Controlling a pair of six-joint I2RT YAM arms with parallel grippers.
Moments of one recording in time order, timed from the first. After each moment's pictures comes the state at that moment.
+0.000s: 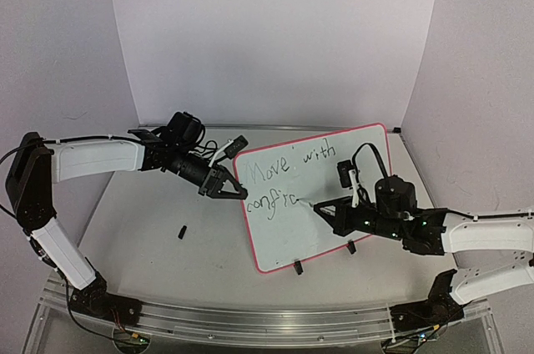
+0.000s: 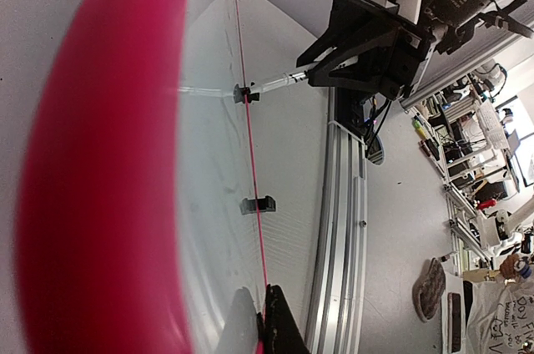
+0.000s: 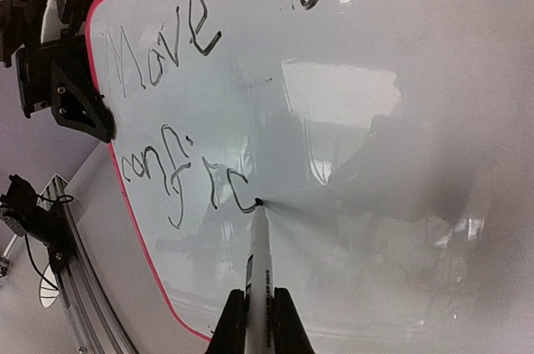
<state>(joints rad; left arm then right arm) -0.67 1.62 1.16 -0.37 0.91 0.06 0.90 1.12 0.49 0.26 0.00 0.47</state>
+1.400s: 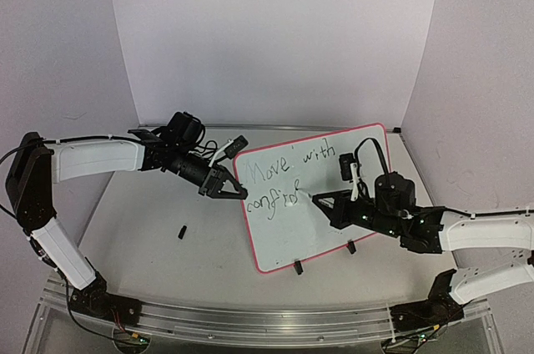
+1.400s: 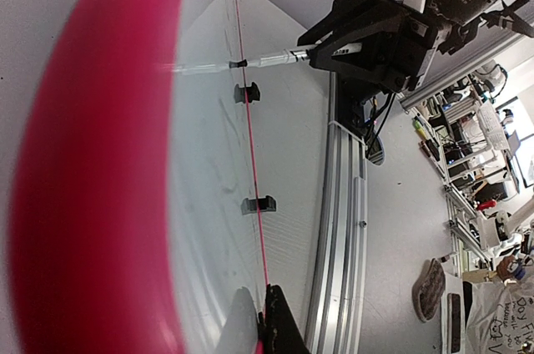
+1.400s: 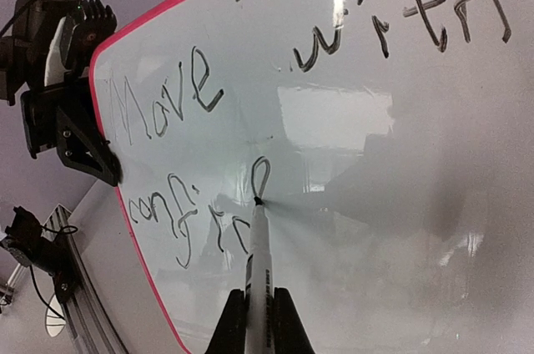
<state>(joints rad) -0.67 1.62 1.16 -0.37 0.91 0.05 0.90 1.15 0.51 0.32 0.05 0.50</state>
